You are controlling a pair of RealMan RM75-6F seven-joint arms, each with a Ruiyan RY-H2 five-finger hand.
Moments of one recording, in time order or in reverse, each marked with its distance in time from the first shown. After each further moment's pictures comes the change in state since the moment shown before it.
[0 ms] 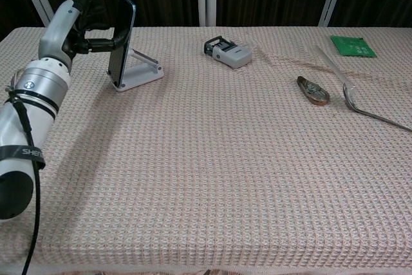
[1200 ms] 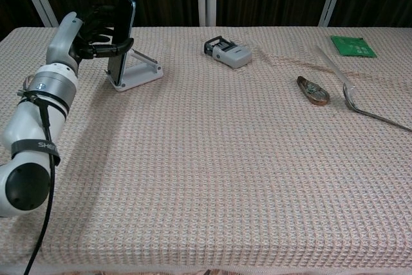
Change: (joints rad) left arm -0.030 -0.041 -0.080 0.006 -0.086 -0.103 0.027; right arm 0.003 -0.004 -0.008 0.004 0.007 -0.020 -0.003
